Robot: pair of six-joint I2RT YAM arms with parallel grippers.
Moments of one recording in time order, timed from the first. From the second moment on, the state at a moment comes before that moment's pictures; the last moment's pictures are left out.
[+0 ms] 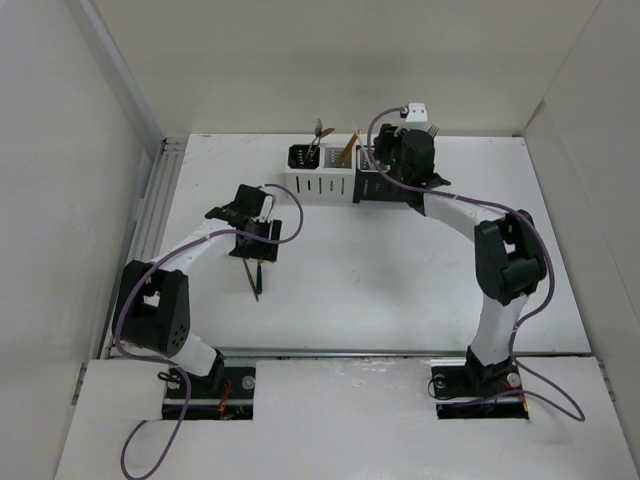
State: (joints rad) left arm -0.33 1.51 0.99 -0.62 -0.02 -0.15; right arm 0.36 1.92 1.37 0.44 0.18 0.18
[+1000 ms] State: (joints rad) left arm -0.29 1.79 1.11 -0.66 0.16 -0.26; right arm 0.45 1.10 1.11 0.42 0.35 -0.01
